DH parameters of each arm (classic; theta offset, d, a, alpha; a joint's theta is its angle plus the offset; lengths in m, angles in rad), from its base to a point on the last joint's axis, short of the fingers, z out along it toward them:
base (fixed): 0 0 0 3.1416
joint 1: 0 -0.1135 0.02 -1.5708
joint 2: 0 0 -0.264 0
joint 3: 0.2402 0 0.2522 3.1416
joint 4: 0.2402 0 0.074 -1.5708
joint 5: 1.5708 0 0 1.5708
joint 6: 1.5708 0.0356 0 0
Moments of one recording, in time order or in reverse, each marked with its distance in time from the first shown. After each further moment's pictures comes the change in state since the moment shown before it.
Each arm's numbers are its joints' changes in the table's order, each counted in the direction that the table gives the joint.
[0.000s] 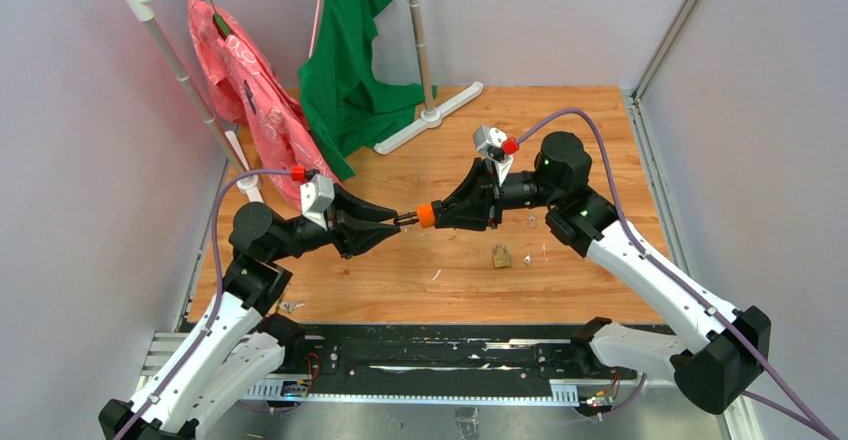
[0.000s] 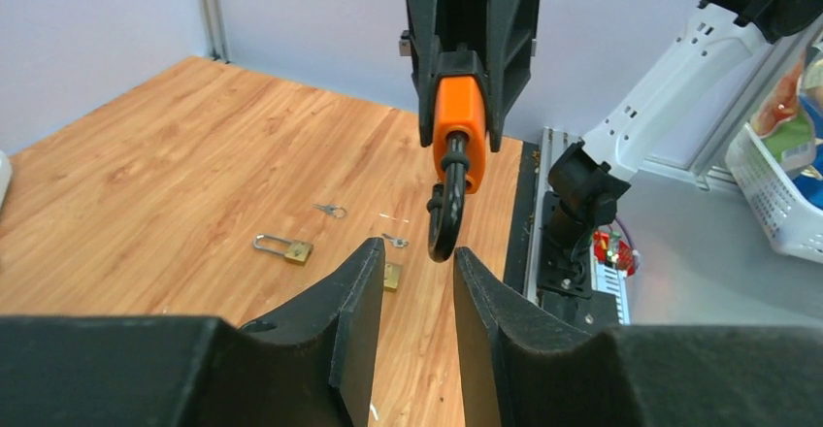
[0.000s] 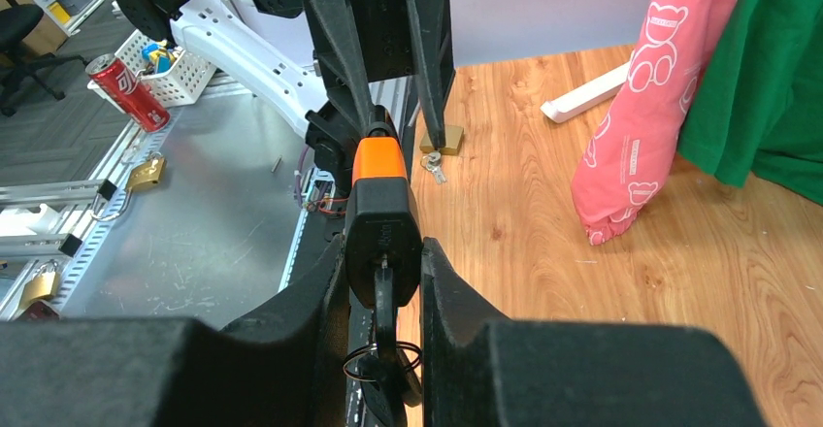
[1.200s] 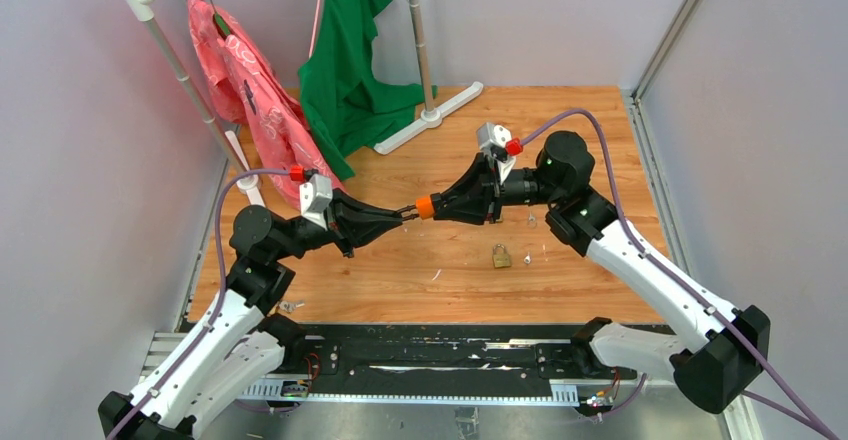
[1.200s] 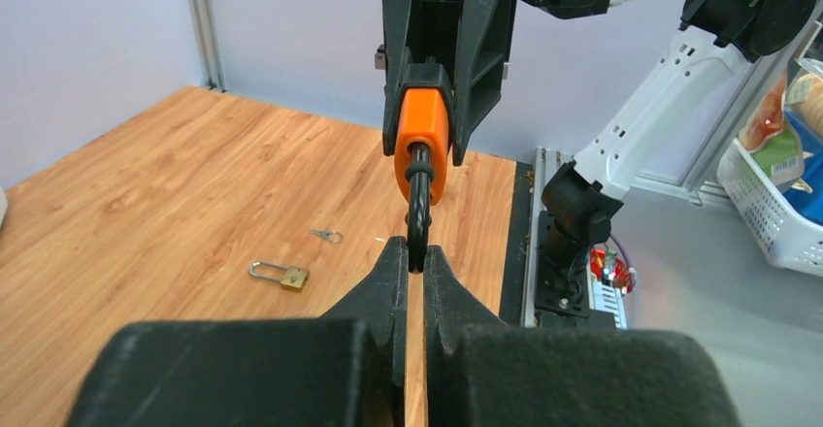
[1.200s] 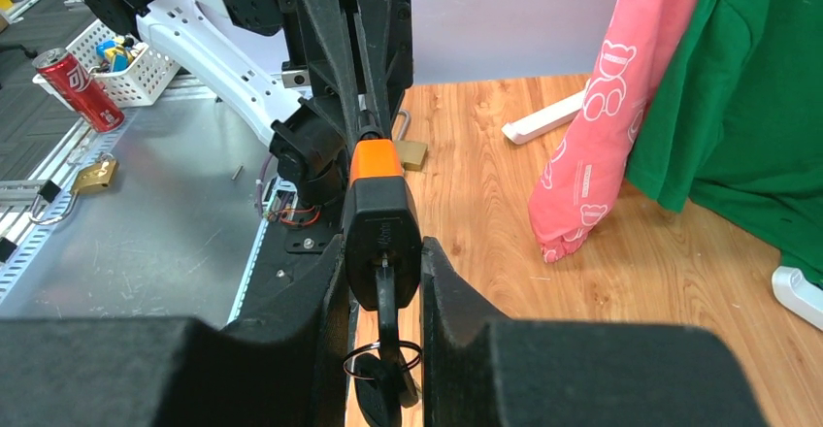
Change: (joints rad) left arm 0.043 -0.018 -0.018 -0.109 -0.003 -0.041; right arm 0.000 0.000 0.000 -0.046 0.051 -0.054
